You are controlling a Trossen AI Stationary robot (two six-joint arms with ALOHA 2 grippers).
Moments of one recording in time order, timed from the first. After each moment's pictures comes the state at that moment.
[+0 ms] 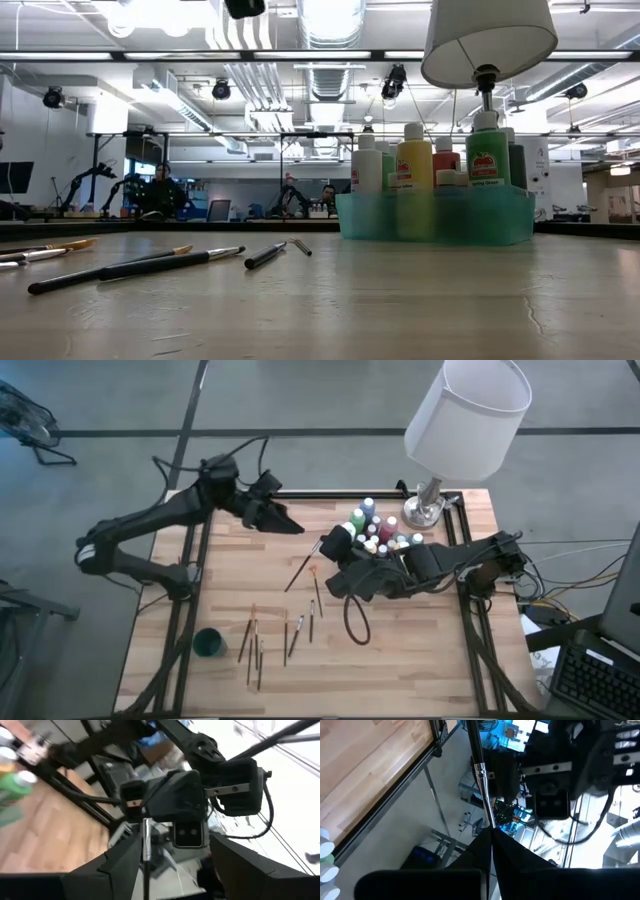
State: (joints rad) left arm 0.39 1.20 1.23 -0.04 0.84 -0.99; right arm 0.31 1.78 1.99 -0.77 0.96 -1.35
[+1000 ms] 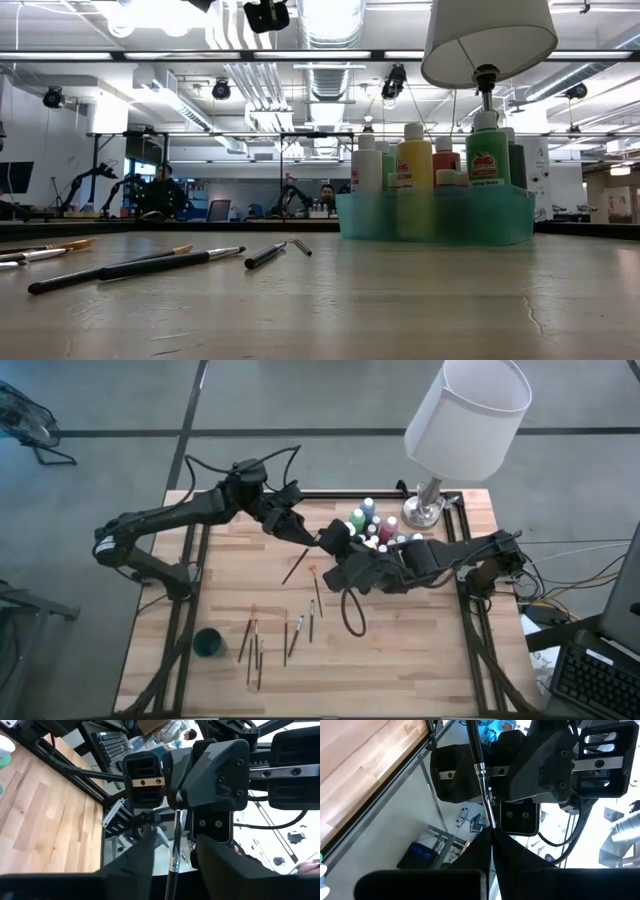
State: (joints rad) left arm 0.36 1.35 1.28 -0.01 0.95 -0.99; right arm 0.28 1.79 1.99 -0.72 0.97 -1.39
